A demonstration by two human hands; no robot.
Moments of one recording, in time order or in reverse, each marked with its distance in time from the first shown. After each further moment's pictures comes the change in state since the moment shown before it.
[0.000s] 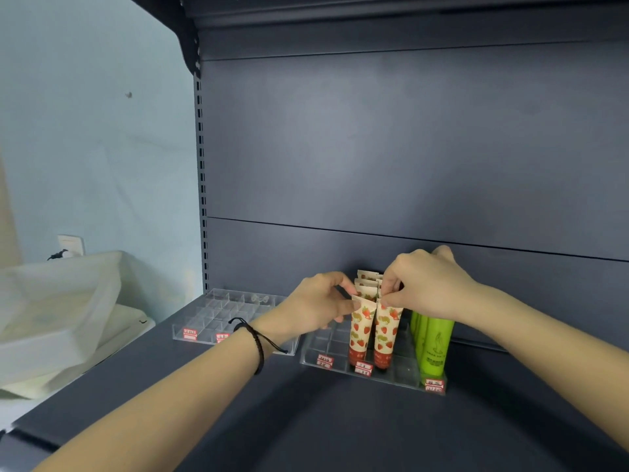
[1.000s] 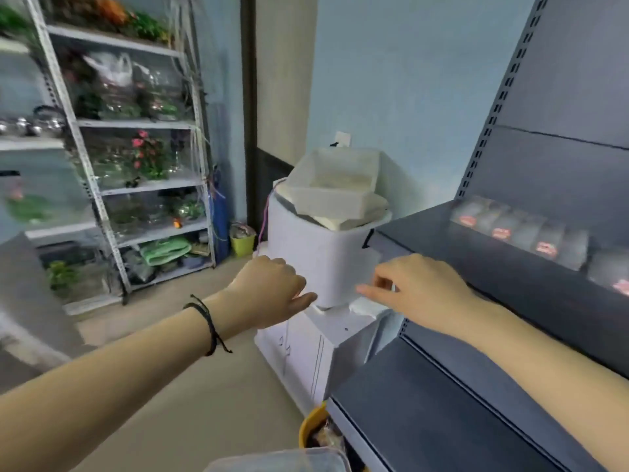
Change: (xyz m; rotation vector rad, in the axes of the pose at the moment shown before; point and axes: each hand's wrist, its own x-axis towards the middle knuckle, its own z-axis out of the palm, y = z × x) left_hand -0.424 -0.156 -0.131 1.216 0.125 -0.337; right_hand -0.102 -0.354 0.035 0.335 -0.120 -0.701
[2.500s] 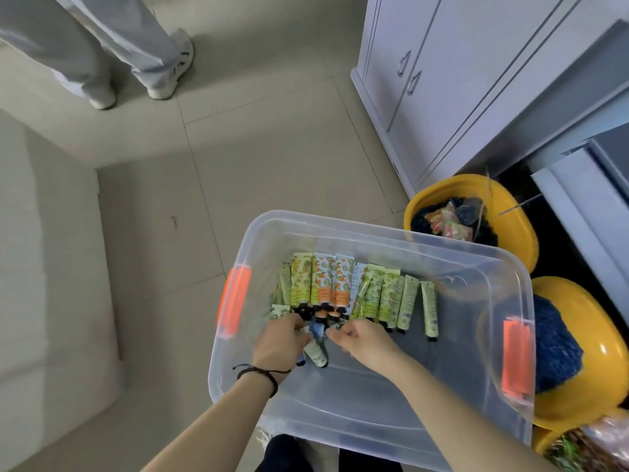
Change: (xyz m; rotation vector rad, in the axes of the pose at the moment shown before) left_hand -0.310 0.222 0.589 -0.943 -0.869 -1.240; right_hand -0.126 -0.127 0.743 0.835 -1.099 0.318
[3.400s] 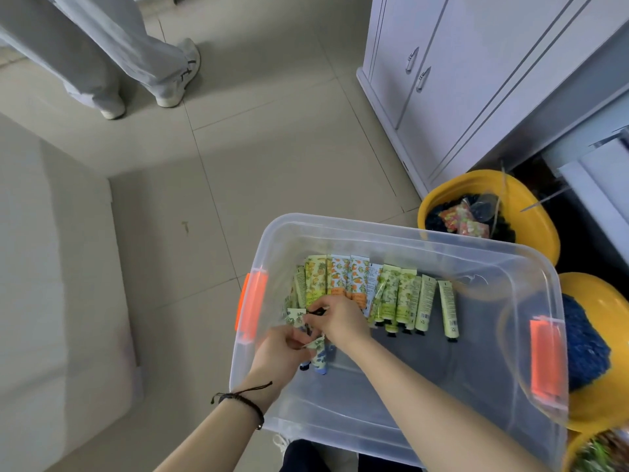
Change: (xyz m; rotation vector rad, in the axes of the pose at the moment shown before) left_hand -0.024 -0.016 -0.025 -0.554 -0.009 -0.138; right_hand 0.038 -0.065 0.032 0.097 0.160 -0.032
